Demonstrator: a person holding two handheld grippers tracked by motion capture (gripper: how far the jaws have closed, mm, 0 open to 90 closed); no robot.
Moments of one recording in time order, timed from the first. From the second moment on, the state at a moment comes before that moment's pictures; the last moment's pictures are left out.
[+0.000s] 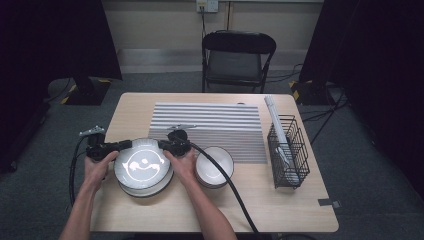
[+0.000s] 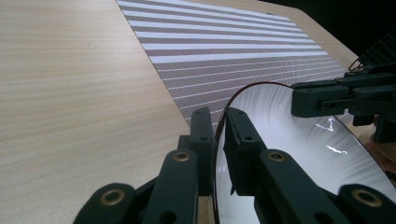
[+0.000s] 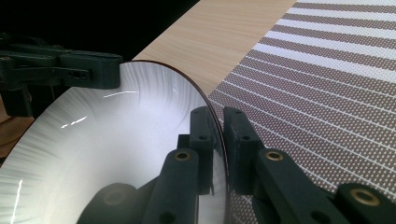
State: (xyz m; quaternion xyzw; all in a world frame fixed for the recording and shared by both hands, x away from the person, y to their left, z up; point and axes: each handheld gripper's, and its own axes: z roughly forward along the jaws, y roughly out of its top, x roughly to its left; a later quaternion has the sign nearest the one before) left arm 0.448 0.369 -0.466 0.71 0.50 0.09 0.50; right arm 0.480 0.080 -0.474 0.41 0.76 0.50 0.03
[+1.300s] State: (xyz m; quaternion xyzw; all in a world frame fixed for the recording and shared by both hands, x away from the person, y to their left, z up) left arm 0.447 0.367 -0.465 0.72 0.49 0.09 0.48; right arm 0.478 0.075 -0.479 0.45 0.74 0.50 0.01
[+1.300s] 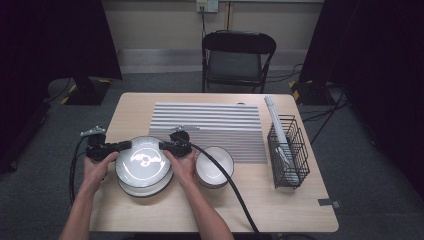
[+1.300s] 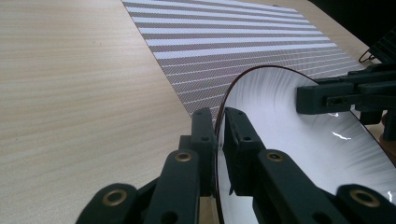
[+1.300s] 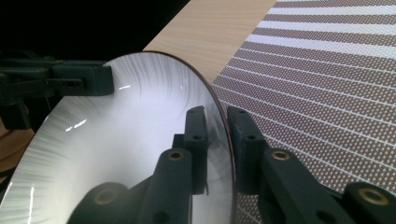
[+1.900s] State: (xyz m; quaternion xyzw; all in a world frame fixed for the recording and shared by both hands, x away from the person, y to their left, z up) left arm 0.447 0.370 -0.465 0.72 0.50 0.09 0.48; right arm 0.478 0.075 -0.476 0.44 0.74 0.51 0.03
